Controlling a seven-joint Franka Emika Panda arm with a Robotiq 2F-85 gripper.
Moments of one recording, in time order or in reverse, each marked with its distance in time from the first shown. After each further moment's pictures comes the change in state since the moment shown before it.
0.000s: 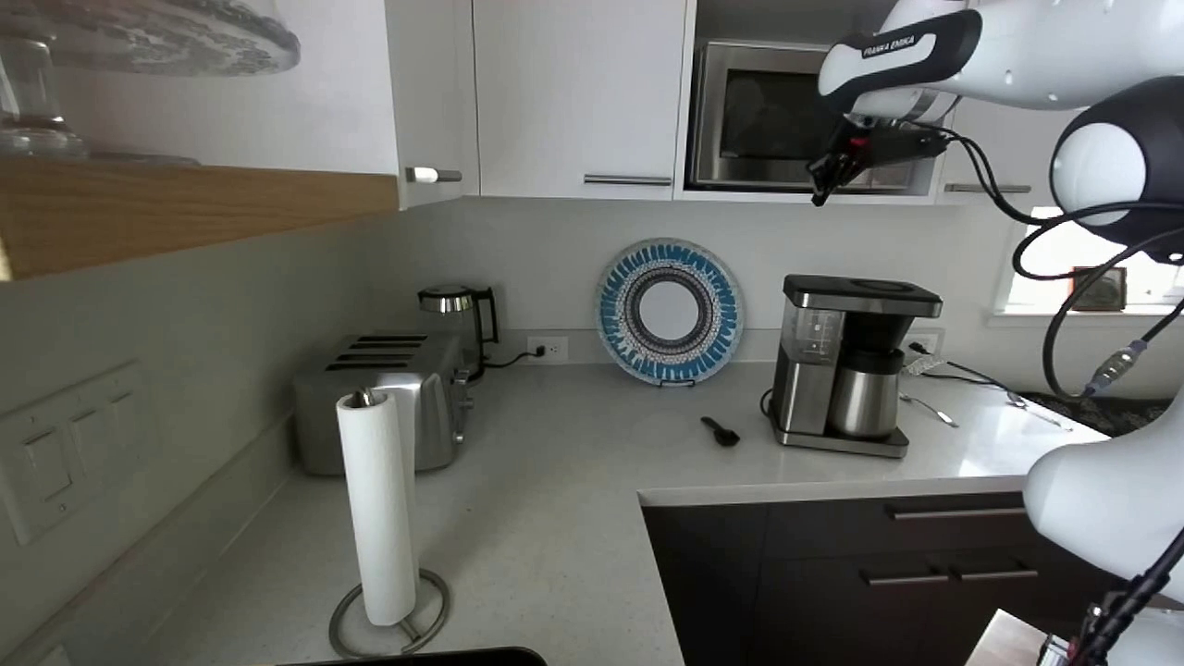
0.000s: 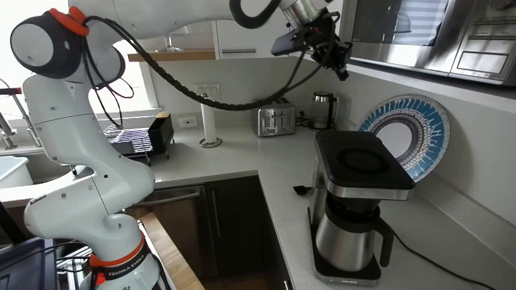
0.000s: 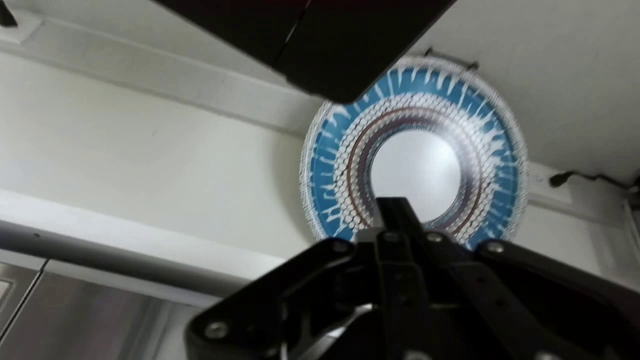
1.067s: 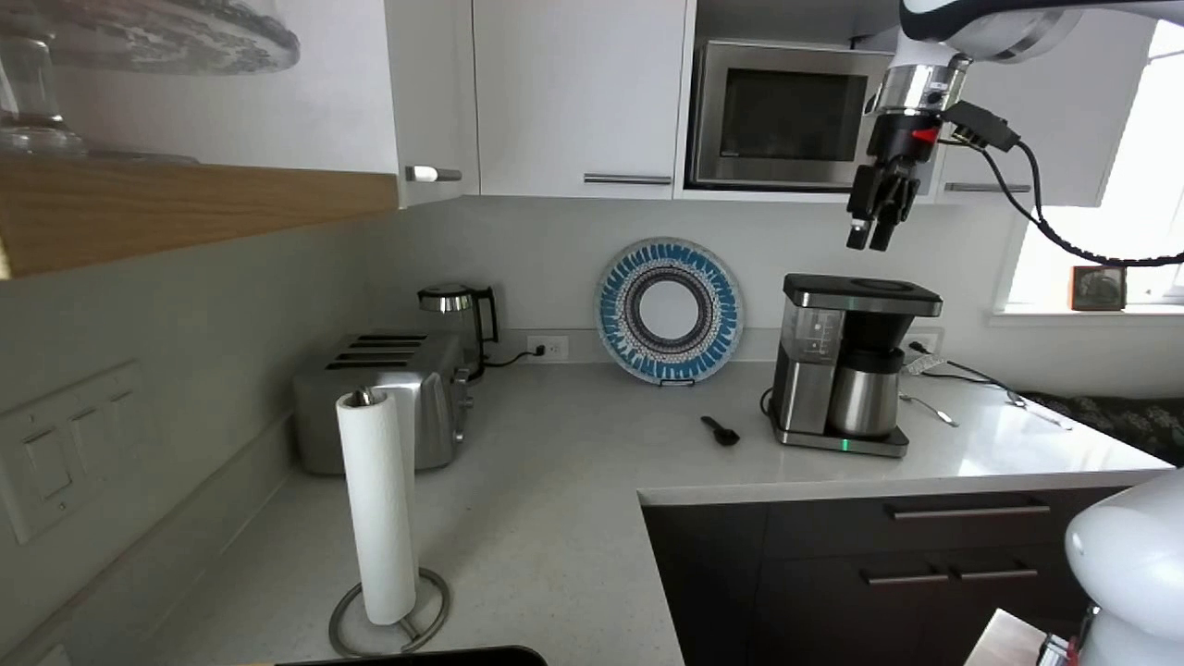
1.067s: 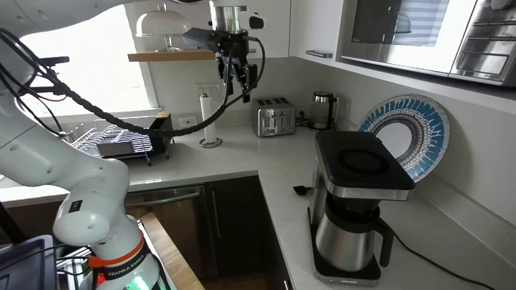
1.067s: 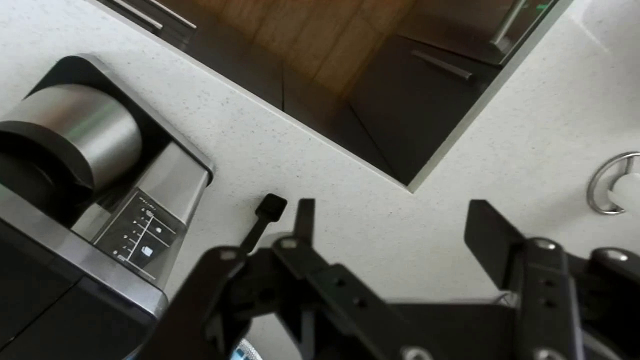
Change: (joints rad) arm 1.116 -0.182 -0.813 -0.190 -0.222 -0.704 0.071
